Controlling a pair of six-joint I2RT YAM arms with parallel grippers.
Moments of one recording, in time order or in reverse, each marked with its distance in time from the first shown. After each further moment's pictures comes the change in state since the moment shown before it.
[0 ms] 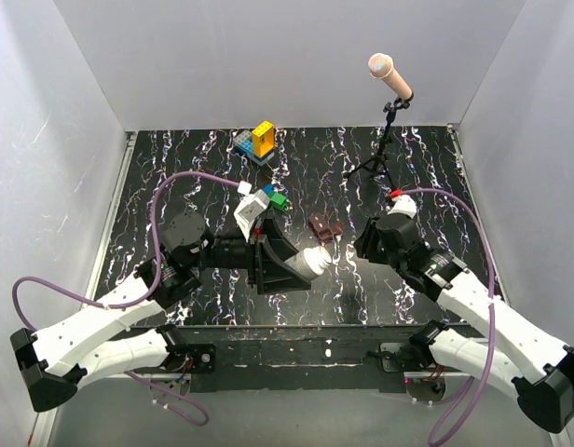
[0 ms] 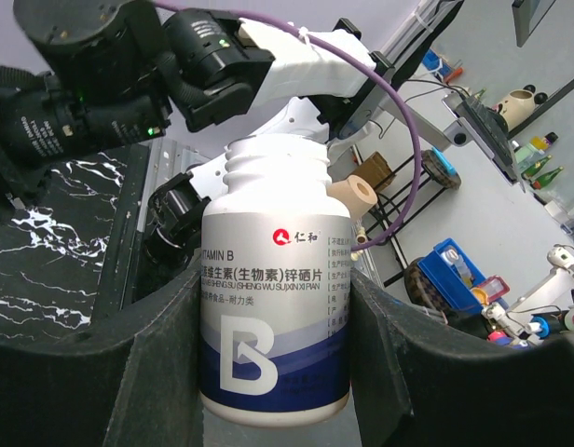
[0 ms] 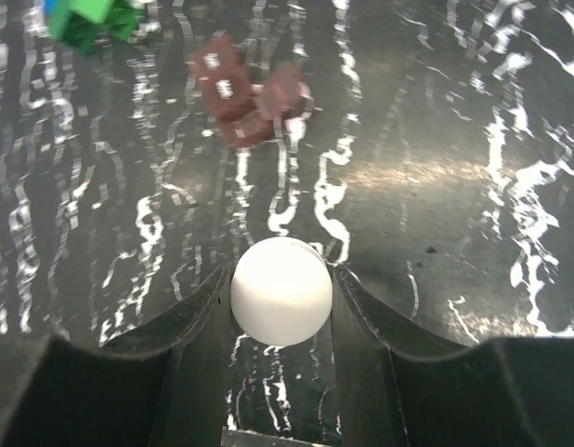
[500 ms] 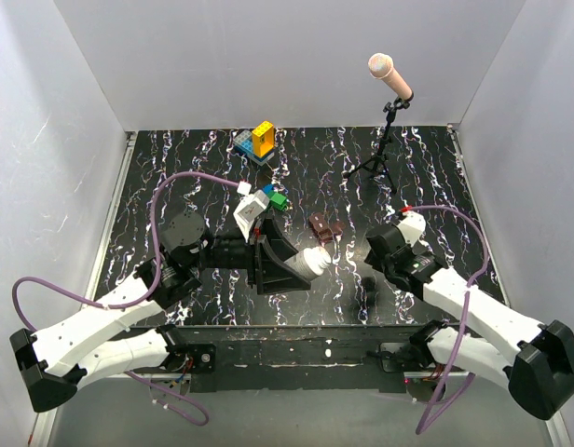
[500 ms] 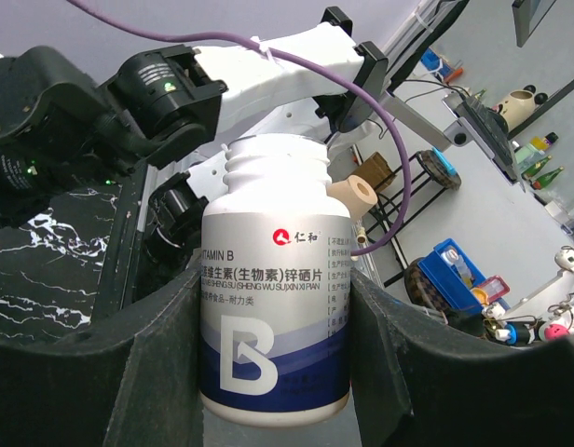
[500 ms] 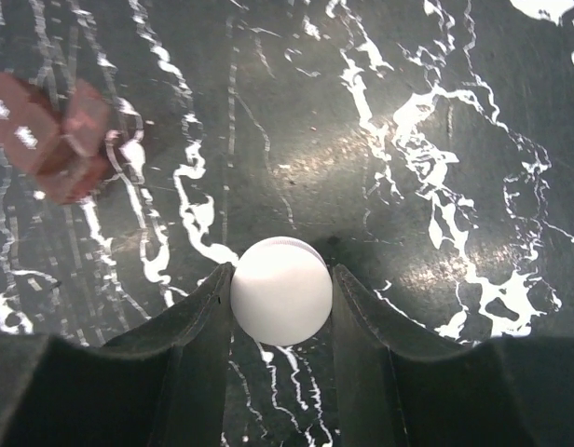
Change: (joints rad) left arm 0.000 -0.004 -0.002 -0.001 -0.002 0.000; right arm -0.029 0.095 -0.151 0.009 0.257 0.247
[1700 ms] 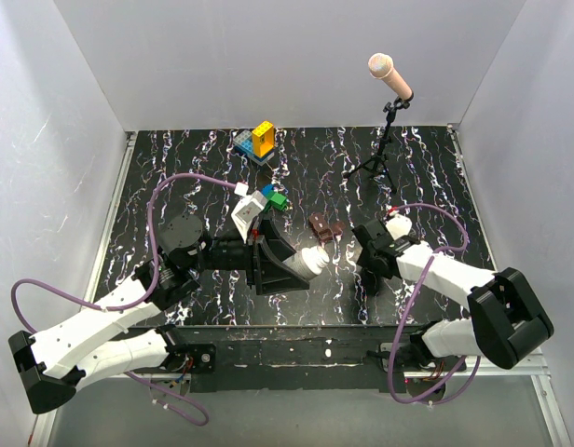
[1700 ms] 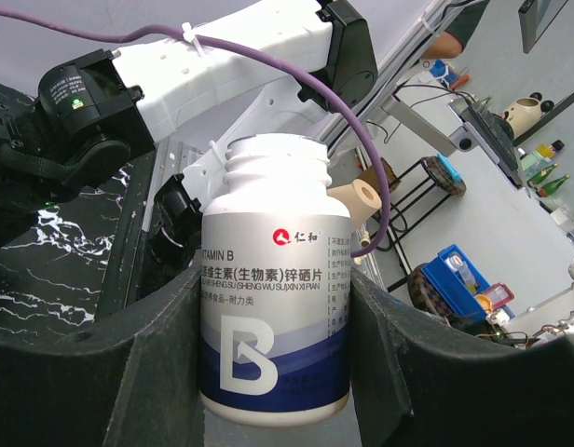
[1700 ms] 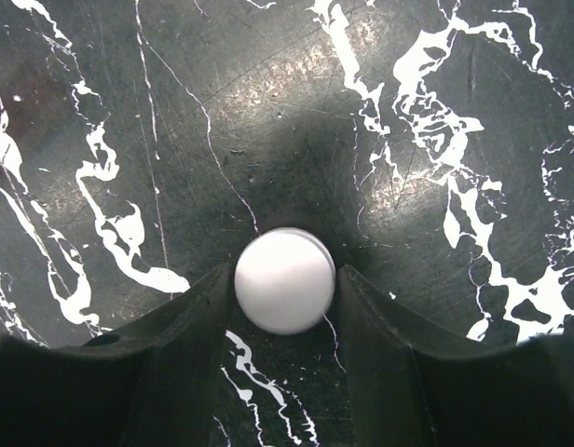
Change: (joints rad) left arm 0.000 -0.018 -0.012 -0.008 -0.023 -0.001; right arm -0.058 0.344 0.037 0.033 -0.069 0.067
